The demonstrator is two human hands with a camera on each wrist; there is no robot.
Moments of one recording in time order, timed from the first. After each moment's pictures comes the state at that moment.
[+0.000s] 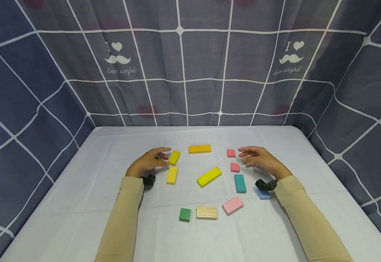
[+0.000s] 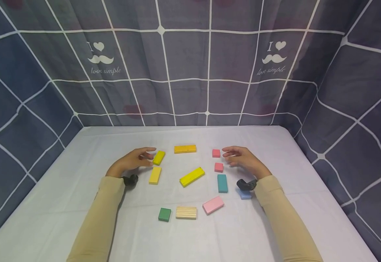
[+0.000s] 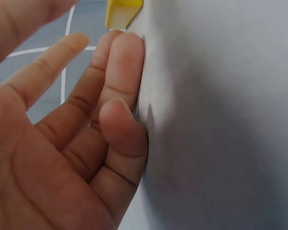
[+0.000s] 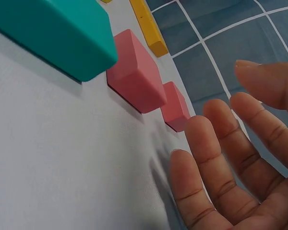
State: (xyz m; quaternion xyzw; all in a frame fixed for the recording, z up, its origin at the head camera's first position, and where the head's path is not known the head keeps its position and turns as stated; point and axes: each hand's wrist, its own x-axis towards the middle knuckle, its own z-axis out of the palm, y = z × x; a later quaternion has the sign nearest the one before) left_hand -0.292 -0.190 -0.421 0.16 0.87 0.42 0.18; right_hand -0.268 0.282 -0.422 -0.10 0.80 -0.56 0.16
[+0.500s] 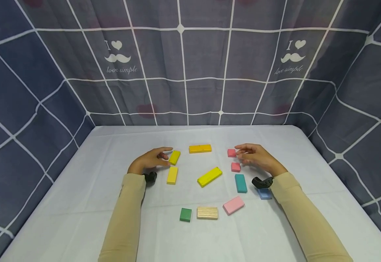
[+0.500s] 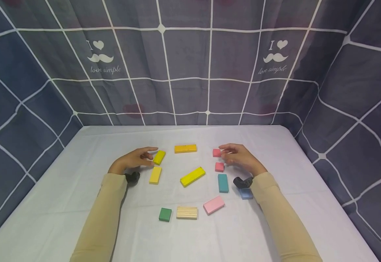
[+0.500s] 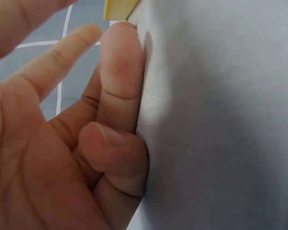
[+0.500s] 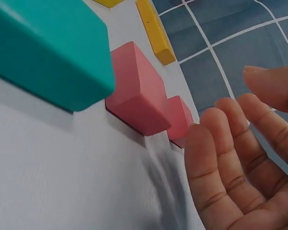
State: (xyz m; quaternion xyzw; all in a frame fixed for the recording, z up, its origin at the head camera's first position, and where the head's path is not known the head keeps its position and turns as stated) left_hand -0.305 -0.189 -0.423 0.16 0.89 0.38 0.20; right_hand -0.277 0.266 -0.420 -0.09 0.79 -0.58 0.16
